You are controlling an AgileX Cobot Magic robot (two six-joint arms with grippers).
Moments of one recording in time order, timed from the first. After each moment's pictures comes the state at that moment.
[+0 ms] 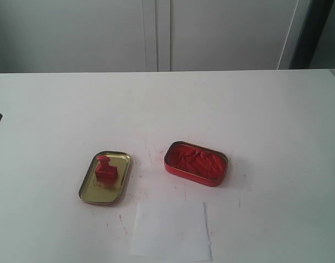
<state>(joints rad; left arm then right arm) -0.03 1.38 -1.03 -0.07 0.90 0.16 0.05 0.00 -0.01 0.00 0.36 0.20</state>
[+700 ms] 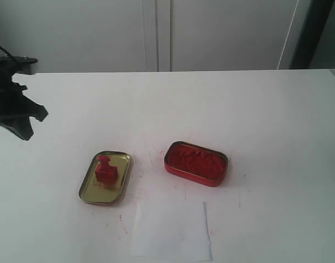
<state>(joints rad) -0.11 1.78 -1.37 -0.16 1.06 0.35 0.05 0.00 -0.01 0.00 0.36 0.20</state>
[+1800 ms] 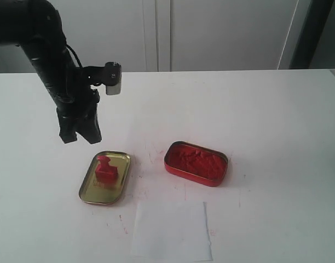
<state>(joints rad) -0.37 1.94 -1.60 -0.27 1.22 1.24 0.05 0.00 -0.01 0.00 0.36 0.20</state>
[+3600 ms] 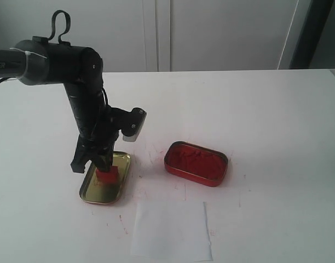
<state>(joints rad) -0.48 2.09 -1.58 -0.12 1.11 1.40 0.05 0.00 -0.01 0.00 0.36 0.20</state>
